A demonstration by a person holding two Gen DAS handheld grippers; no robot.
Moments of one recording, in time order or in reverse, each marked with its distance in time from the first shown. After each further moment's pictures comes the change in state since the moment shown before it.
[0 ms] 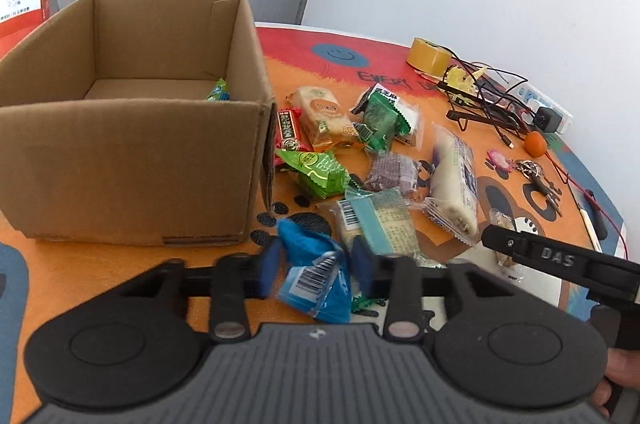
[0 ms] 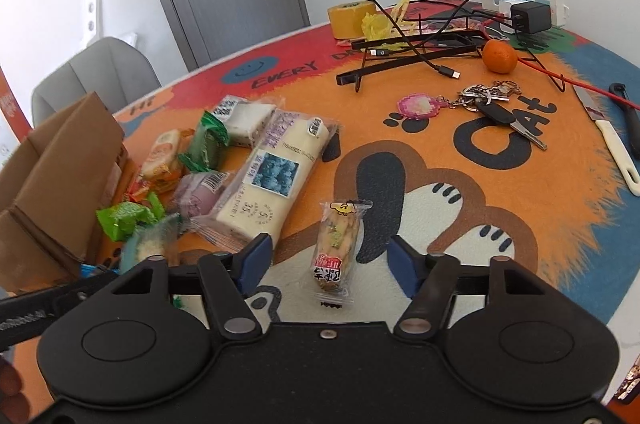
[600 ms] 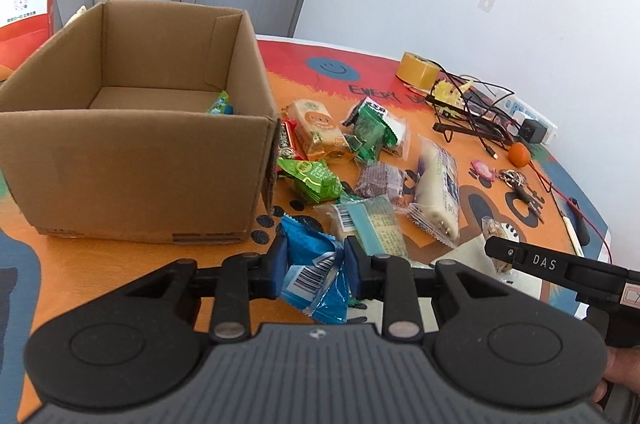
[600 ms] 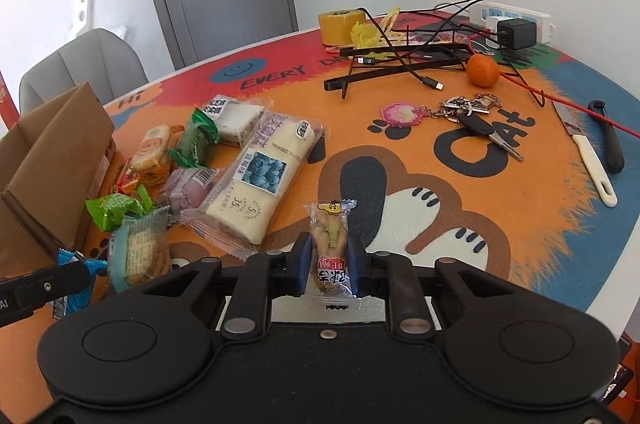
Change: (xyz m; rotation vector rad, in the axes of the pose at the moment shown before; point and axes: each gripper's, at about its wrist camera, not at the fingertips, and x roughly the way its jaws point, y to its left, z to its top) left arm -0.021 0.006 -0.001 -0.022 -0.037 -0.037; right arm -0.014 0.001 0.000 -0.012 -0.002 -0.018
